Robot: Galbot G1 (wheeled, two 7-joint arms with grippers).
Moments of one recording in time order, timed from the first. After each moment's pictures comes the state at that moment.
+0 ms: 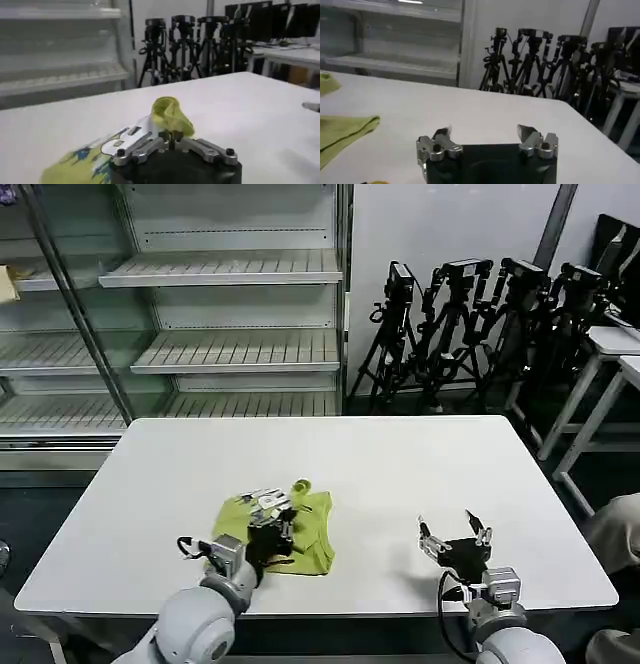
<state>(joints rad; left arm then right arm) 1.08 -1.06 -0.05 -2.11 -0.55 0.57 -0.27 -1.43 1.19 0.47 2.22 0.25 -0.48 0.20</state>
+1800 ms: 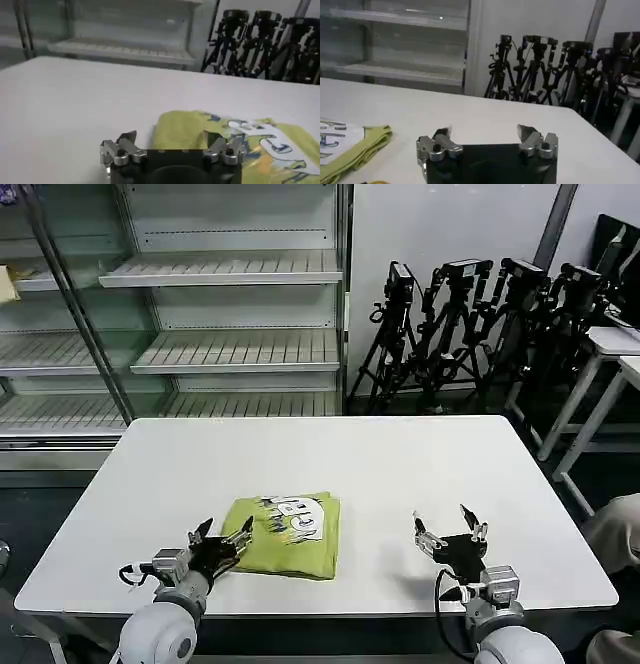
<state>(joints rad) 1.29 -1.18 -0.39 -2.01 -0.59 0.49 -0.26 -1.43 1.19 0.45 2.24 0.26 -0.47 0.19</state>
